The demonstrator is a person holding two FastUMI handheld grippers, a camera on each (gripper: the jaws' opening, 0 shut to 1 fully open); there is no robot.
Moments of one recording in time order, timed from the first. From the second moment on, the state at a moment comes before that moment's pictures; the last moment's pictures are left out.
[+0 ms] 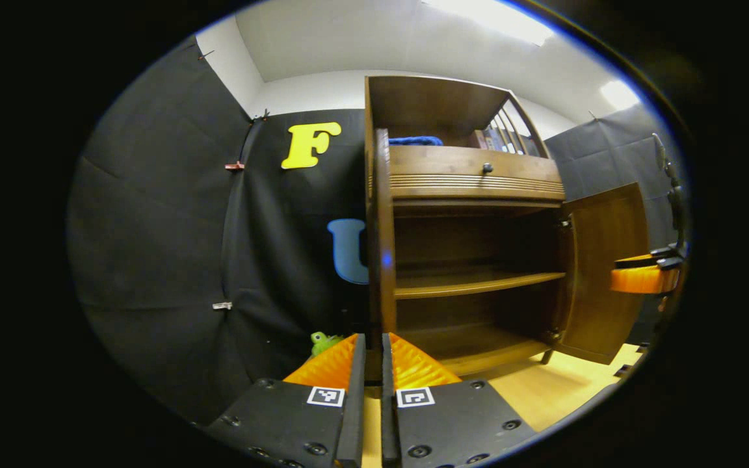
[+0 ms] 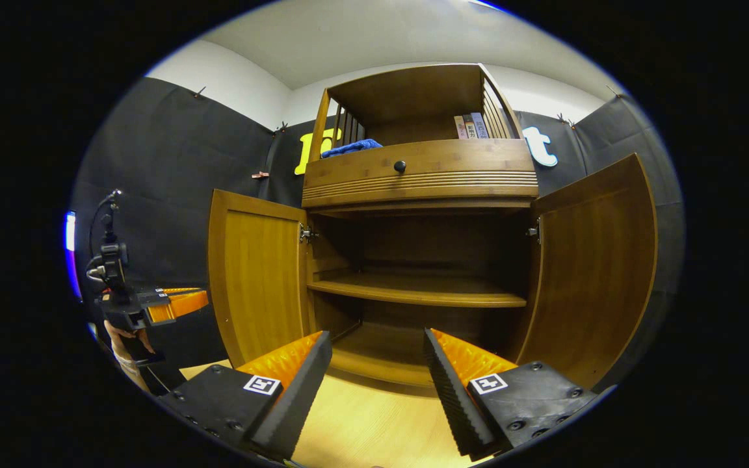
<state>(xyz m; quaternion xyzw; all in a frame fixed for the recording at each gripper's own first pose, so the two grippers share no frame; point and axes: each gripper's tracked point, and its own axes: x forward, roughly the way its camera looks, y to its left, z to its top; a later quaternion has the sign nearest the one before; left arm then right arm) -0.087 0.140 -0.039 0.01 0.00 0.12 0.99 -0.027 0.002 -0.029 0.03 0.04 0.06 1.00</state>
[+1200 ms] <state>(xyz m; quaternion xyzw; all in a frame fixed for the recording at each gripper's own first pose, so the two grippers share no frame) -0.059 0.045 -0.019 0.03 -0.04 -0.02 1.00 -0.050 -0.041 -0.018 0.03 0.03 0.01 1.00</state>
